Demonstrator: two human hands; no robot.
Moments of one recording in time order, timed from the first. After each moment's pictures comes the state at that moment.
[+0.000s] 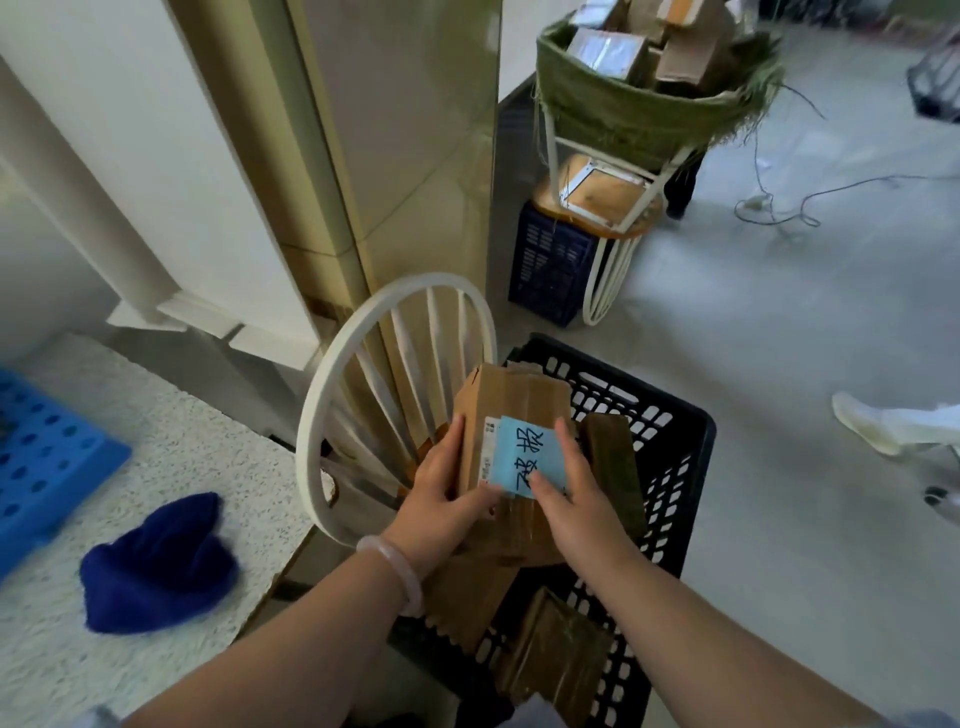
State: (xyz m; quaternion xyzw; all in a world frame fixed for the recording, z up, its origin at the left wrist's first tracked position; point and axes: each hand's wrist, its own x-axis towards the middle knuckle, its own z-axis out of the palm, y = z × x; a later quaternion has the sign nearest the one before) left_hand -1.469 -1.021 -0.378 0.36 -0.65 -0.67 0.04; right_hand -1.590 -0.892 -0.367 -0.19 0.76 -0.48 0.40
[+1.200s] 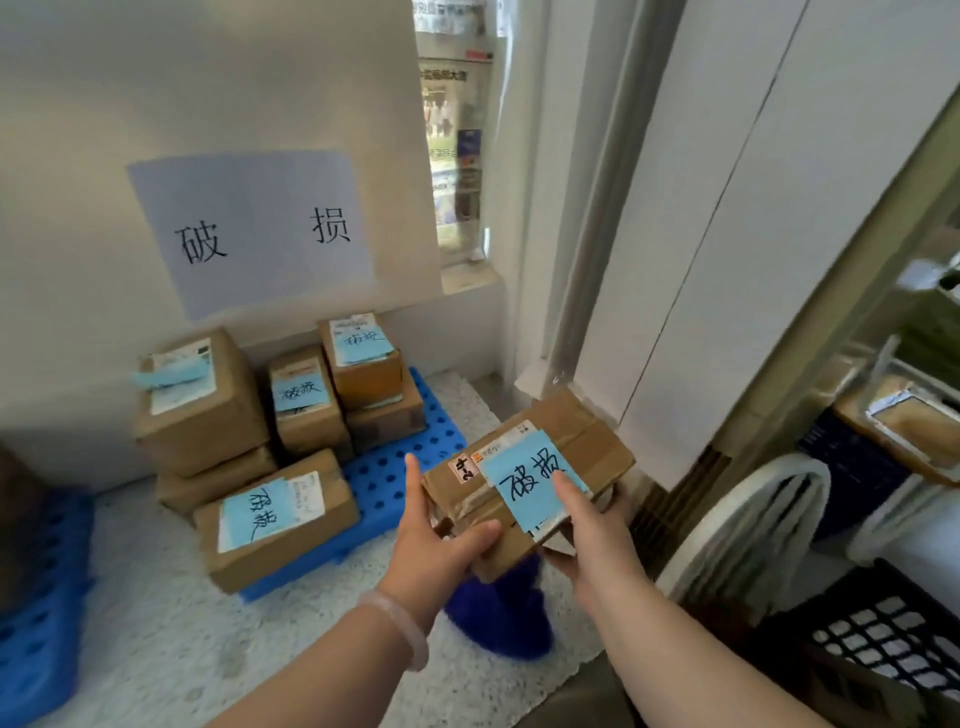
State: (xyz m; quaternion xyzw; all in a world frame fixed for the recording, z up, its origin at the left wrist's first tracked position) left_hand -1.135 -1.160 -0.300 0.49 -0.40 -0.65 0.41; right_hand -1.302 -1.147 -0.302 -0.15 0.61 -0.58 0.52
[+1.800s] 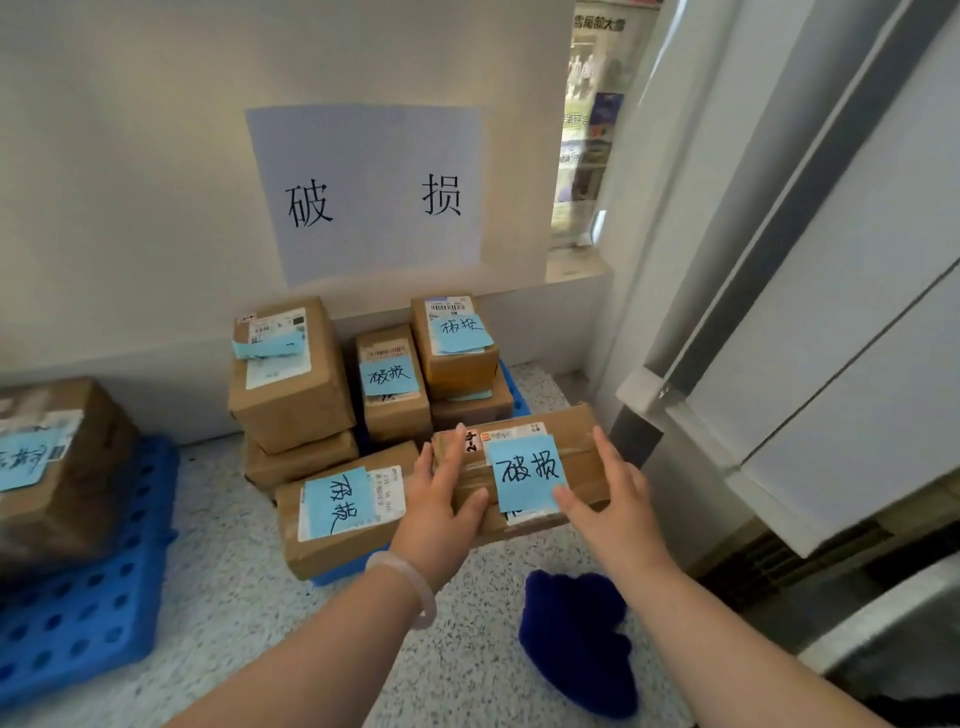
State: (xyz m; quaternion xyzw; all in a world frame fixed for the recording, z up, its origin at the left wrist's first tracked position) left_hand -1.053 -1.248 -0.325 0.61 -0.58 -0.44 0.30; right_hand -1.247 -1.239 -0.315 -0.51 0.72 -0.33 0.35
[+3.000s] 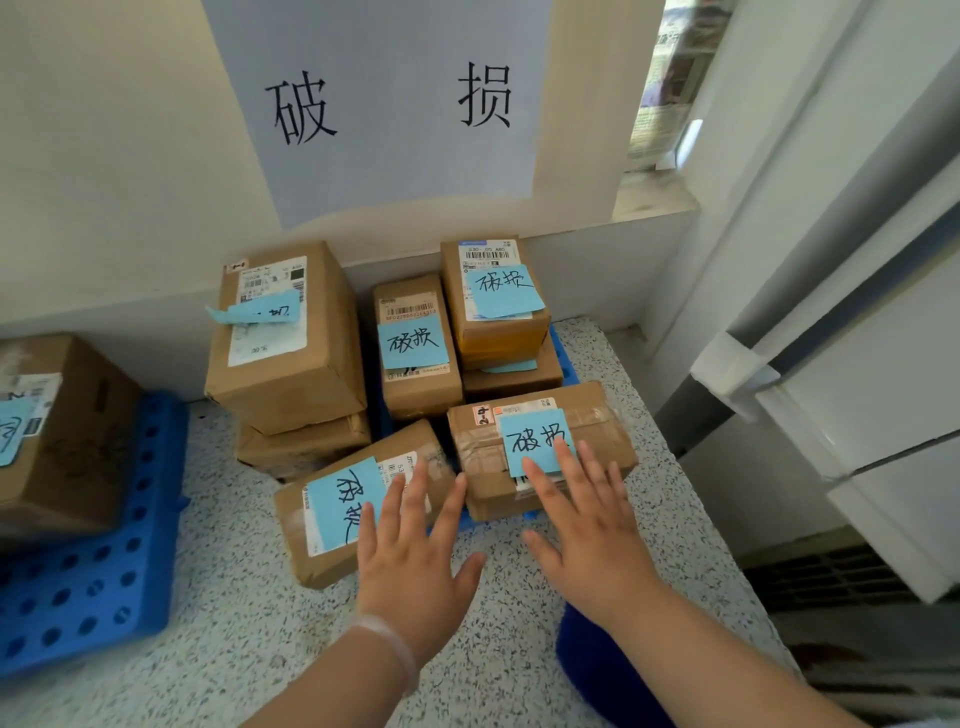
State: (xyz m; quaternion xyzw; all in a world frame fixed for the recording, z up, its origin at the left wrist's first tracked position) left_hand -1.007 -1.242 -0.408 0.70 -0.71 -0.10 0.00; right_hand -1.213 -1.280 -0.406 -0.80 0.59 -0.01 0.12
